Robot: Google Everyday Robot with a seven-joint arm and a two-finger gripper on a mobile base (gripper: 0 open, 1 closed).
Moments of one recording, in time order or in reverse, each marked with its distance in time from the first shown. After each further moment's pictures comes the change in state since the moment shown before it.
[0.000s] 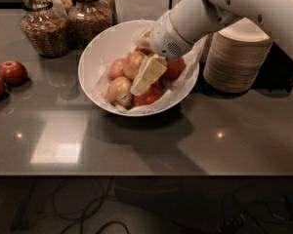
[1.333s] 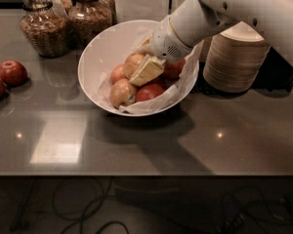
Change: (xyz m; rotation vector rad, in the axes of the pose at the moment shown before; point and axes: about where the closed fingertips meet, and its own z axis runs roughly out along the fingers) arm 0.010 -0.001 0.009 -0.020 0.008 0.021
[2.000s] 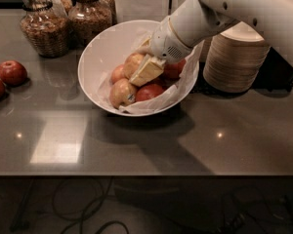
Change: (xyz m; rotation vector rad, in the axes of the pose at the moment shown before) arm 0.000 0.000 0.000 0.000 0.000 0.000
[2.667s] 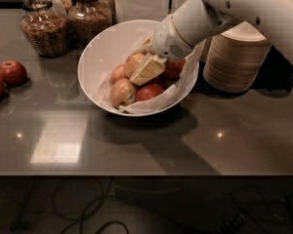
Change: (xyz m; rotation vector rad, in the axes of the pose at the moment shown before) arm -0.003 -0.002 -0.003 -0.005 -0.032 0.000
